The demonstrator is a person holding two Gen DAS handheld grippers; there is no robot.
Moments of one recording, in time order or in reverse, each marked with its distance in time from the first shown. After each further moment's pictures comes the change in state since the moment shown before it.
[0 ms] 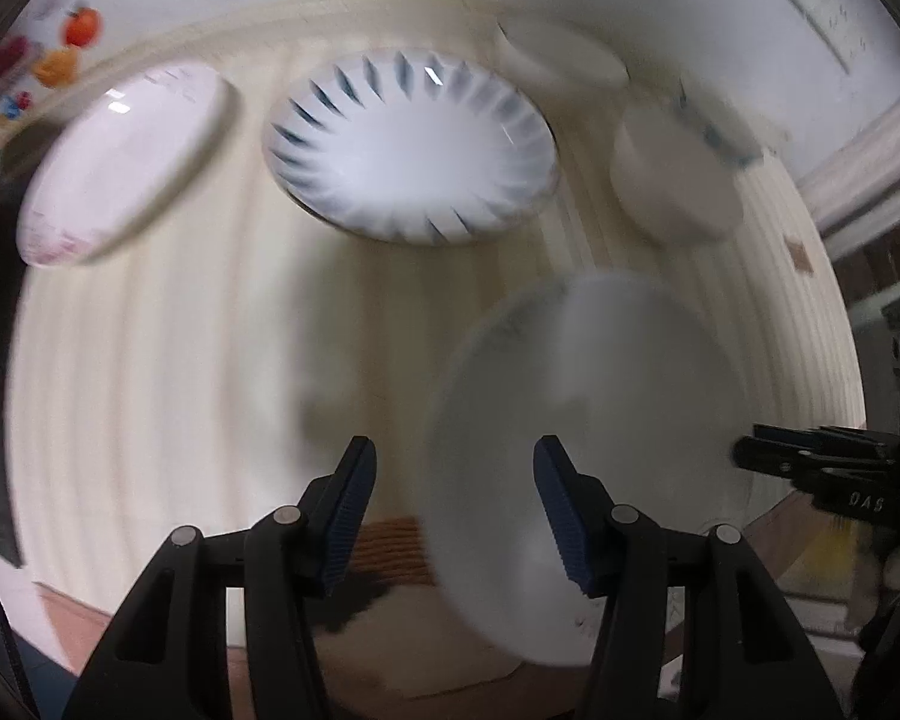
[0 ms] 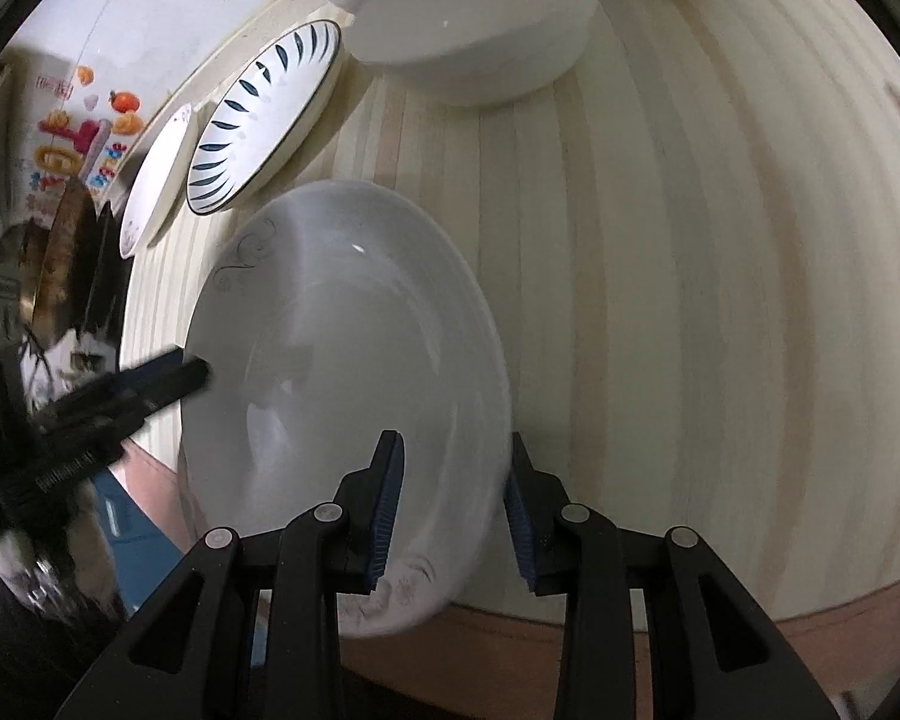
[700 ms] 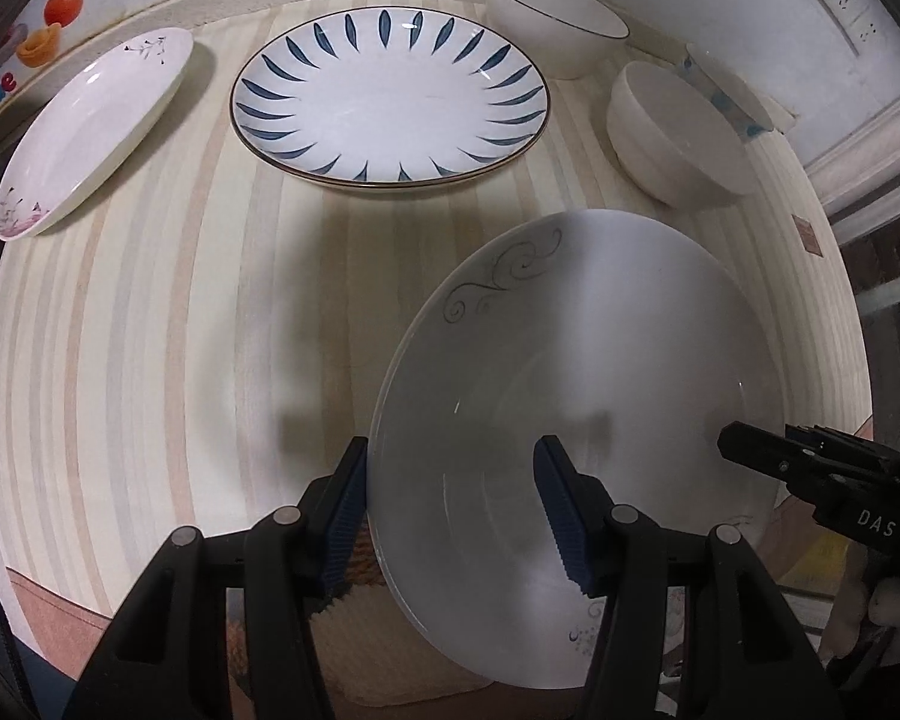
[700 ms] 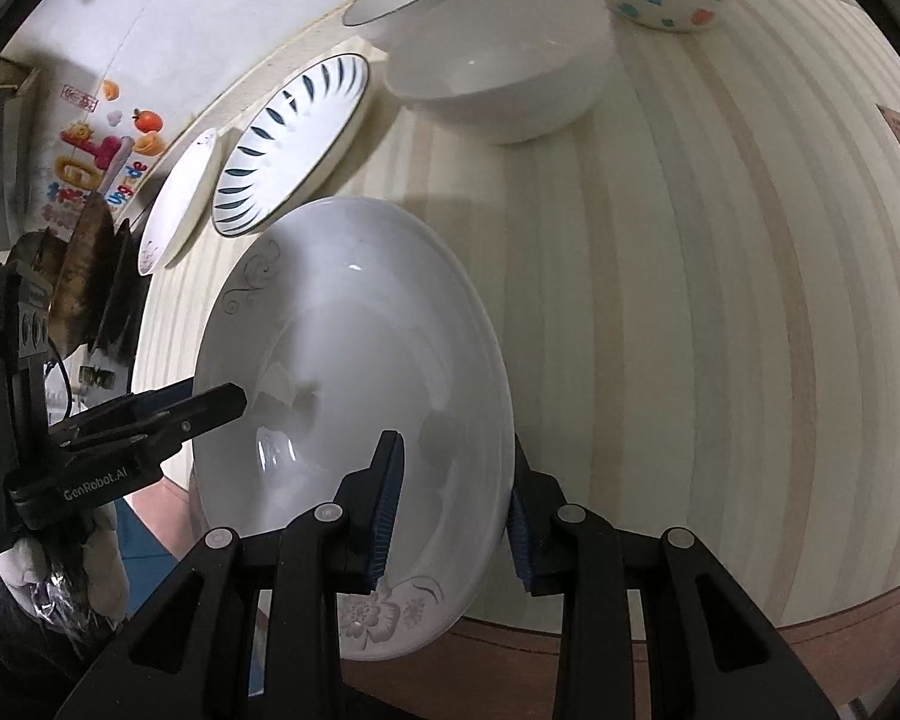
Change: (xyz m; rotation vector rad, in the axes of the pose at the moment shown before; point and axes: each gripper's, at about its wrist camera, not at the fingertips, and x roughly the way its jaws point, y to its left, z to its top) left arm 0.042 -0.021 -0.010 0.003 0.076 -0.015; right arm -0.004 -0.002 -0.012 -0.013 -0.102 0.041
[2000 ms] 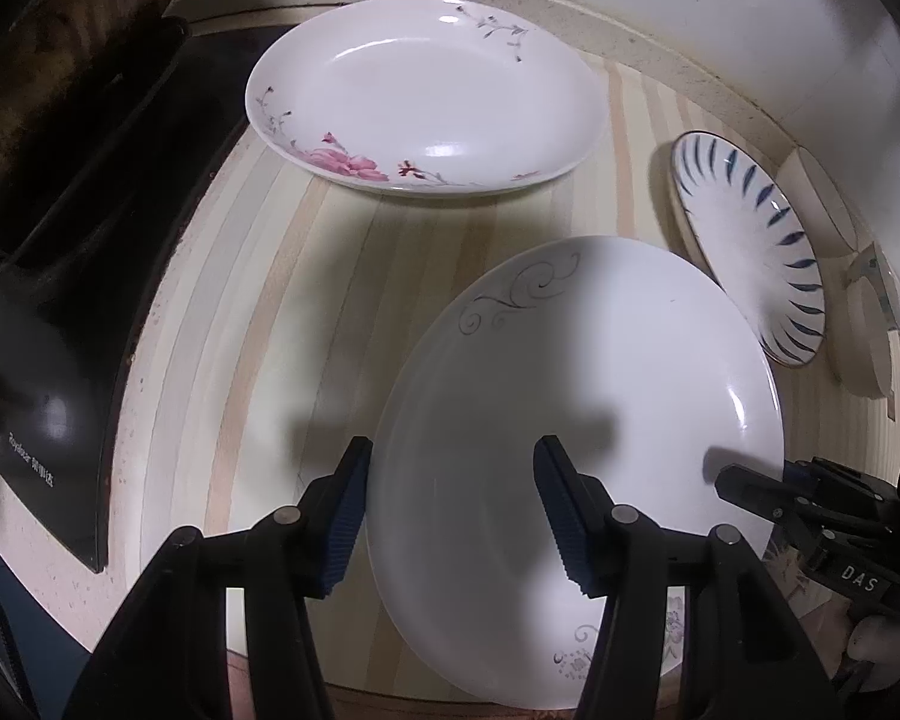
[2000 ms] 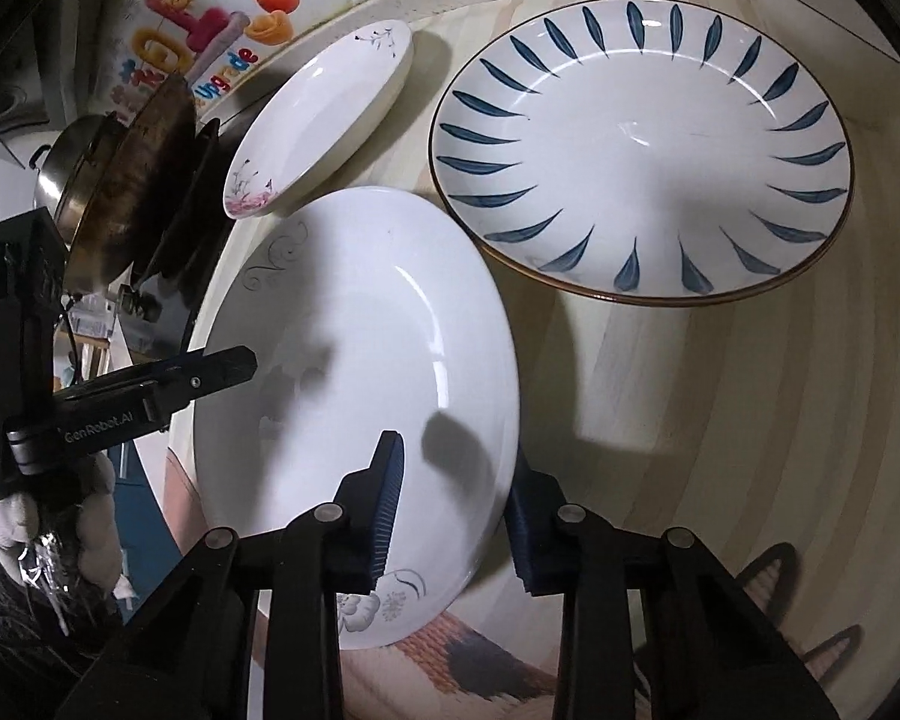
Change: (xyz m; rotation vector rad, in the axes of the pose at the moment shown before) left arm -0.042 0.186 0.003 -0.299 -0.069 0.130; right arm 0.135 0.190 0.071 -0.287 0.110 0.108
